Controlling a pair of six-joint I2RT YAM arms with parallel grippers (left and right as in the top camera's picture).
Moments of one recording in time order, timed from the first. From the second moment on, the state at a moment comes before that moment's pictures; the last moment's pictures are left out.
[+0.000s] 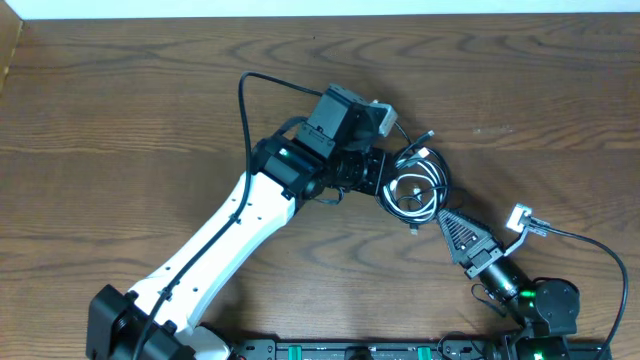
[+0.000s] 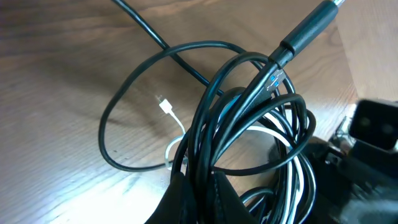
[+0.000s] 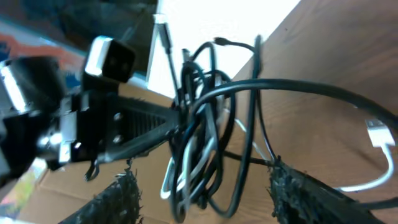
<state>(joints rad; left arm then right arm) -0.65 1.55 1.35 -0.71 0.47 -0.40 0.11 0.15 0.01 0.18 -0.56 1.18</state>
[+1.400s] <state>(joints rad) -0.61 1.56 1.34 -0.77 0.52 -0.40 0.11 0.48 0.01 0.17 -0.43 1.16</state>
